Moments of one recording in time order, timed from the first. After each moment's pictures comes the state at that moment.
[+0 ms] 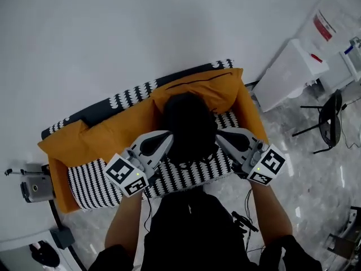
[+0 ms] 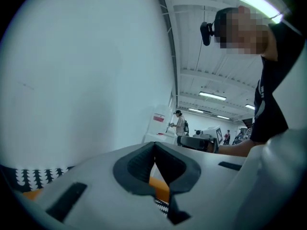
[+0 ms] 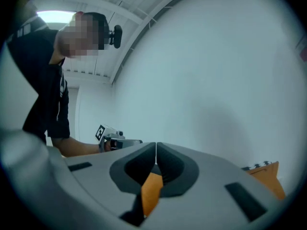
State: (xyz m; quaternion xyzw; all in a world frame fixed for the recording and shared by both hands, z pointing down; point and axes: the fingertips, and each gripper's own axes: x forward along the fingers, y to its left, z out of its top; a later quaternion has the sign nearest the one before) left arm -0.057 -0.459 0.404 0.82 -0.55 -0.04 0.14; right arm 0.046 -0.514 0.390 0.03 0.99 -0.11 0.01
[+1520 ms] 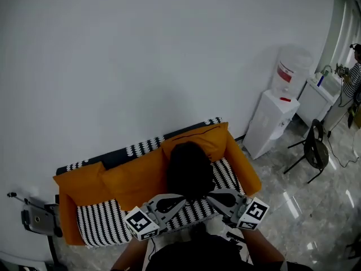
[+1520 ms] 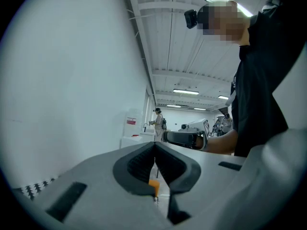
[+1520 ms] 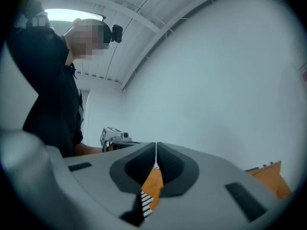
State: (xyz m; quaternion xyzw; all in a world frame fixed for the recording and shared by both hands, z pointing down) left arm 0.055 -0.300 0.331 0.89 -0.45 0.01 0.05; right arm 0.114 -0.337 0.313 0.04 0.99 -0.09 0.06
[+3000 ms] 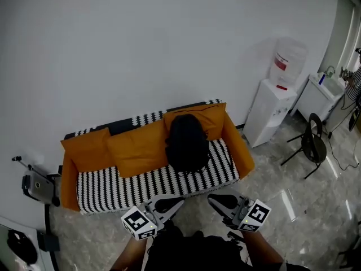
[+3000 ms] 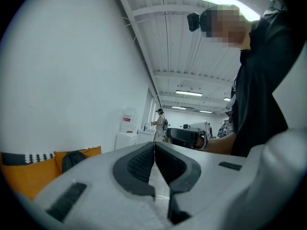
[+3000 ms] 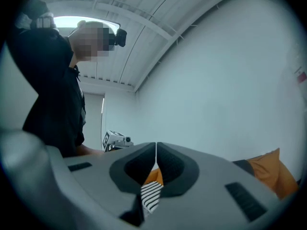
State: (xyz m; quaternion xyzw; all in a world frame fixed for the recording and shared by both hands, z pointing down) left arm 0.205 -0.138 0.350 0.86 -0.50 -0.02 0.07; right arm 0.271 -0.182 0.320 0.09 0.99 -0.08 0.07
